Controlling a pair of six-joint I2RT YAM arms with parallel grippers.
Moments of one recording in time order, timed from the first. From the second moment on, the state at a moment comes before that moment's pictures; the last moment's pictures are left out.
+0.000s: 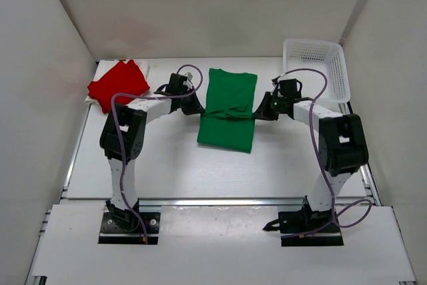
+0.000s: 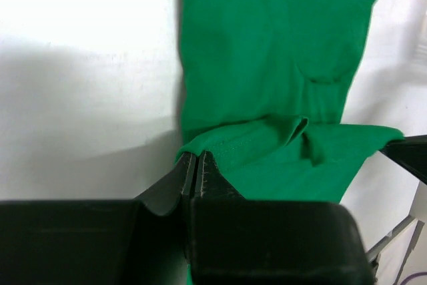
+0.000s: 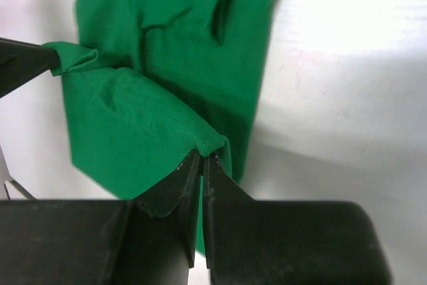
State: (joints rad) left arm -0.37 2.00 1.34 -0.15 0.29 -0.61; right arm 0.16 1.75 1.08 -0.17 -0.46 0.48
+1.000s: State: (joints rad) left arm -0.46 1.74 0.73 0.28 0.35 -0.75; right arm 0.46 1.69 0.88 -0.05 -0.34 0.45
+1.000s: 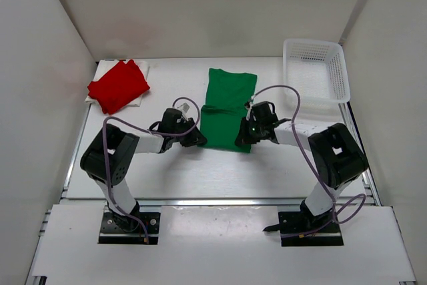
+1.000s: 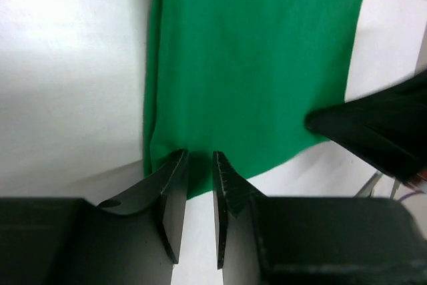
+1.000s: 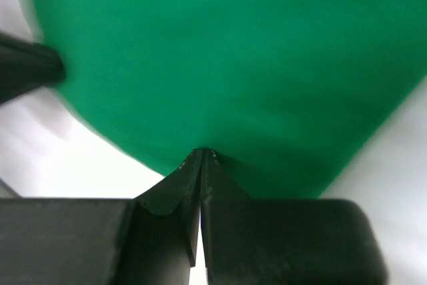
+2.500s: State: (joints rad) left arm -0.38 1.37 0.62 0.24 0.30 -0.71; right arm 0.33 1.33 0.50 0.02 -0.42 0.48
